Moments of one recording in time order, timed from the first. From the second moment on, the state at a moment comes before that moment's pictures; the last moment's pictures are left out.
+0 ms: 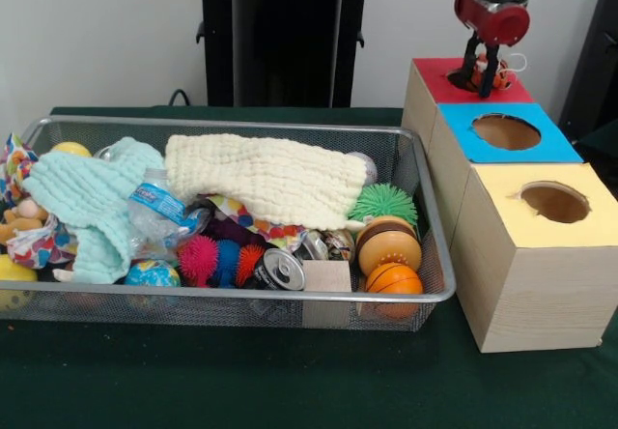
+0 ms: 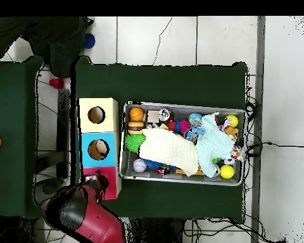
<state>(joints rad) 0.44 -0.74 -0.24 2.22 0.89 0.15 2.53</state>
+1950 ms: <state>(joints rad) 0.68 -0.68 -0.53 2.07 0.78 0.49 2.76</state>
